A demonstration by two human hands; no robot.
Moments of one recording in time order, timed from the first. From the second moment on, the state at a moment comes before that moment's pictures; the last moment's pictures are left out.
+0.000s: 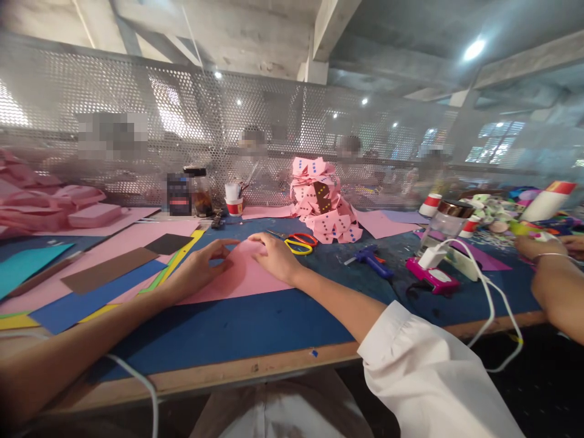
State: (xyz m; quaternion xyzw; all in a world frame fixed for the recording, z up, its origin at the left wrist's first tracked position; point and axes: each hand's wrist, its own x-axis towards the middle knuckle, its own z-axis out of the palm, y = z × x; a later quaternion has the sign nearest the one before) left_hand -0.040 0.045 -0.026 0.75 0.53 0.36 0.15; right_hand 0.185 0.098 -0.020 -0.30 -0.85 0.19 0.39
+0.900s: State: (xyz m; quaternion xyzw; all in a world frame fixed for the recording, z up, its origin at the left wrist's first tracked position) left_hand -0.066 0.047 0.004 0.63 0.47 0.46 0.42; right_hand 0.221 0.054 0.067 -0.12 -0.76 0.46 0.44
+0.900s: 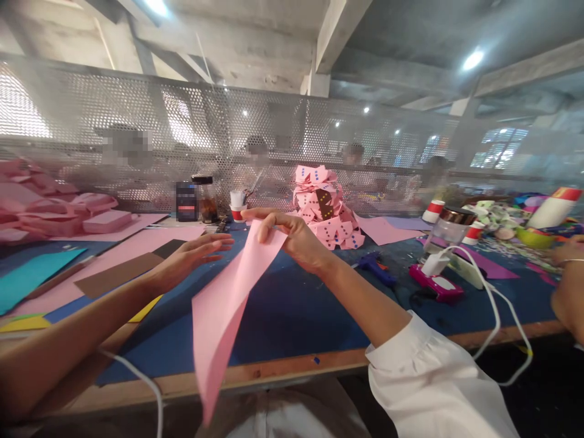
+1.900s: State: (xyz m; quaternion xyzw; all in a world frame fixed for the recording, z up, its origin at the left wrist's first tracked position) left_hand -0.032 0.040 -0.008 0.59 0.46 0.44 0.50; right_hand 0.219 0.084 0.044 -0.29 -0.87 0.29 0.29
